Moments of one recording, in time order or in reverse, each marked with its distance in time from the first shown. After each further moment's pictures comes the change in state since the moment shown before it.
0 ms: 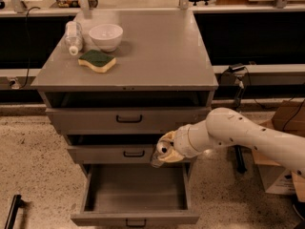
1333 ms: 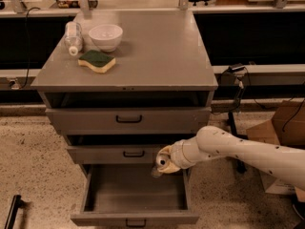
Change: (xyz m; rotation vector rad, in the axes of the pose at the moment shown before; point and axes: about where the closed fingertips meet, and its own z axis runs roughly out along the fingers) arm 0.071 0.011 0.088 -0.047 0.012 -0.019
